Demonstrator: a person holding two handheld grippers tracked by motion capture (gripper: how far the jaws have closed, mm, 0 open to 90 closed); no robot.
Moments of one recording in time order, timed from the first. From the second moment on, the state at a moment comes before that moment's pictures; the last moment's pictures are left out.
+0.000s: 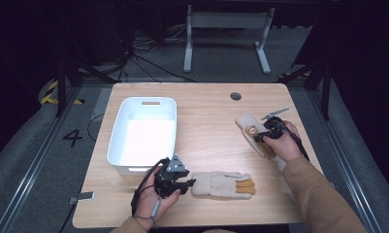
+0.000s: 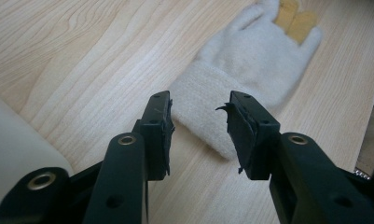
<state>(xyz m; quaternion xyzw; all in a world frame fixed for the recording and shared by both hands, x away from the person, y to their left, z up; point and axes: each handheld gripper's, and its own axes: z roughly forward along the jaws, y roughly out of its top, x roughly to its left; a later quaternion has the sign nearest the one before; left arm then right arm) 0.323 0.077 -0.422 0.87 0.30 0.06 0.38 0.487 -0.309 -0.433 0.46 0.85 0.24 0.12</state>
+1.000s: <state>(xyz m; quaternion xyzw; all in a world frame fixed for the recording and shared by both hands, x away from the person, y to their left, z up) 0.323 0.076 -0.421 0.87 0.30 0.06 0.38 0.463 -0.314 -0.385 0.42 0.85 0.29 0.15</state>
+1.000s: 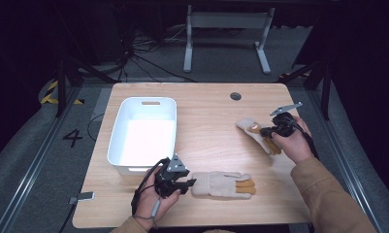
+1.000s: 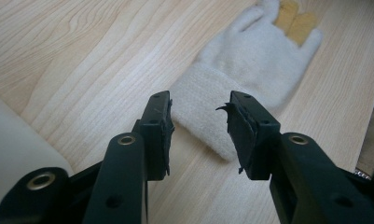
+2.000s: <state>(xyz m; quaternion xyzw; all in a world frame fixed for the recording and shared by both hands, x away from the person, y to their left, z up) 0.322 0.076 -0.421 0.87 0.30 0.06 0.39 0.388 -0.259 -0.329 0.27 0.89 0.35 0.14</state>
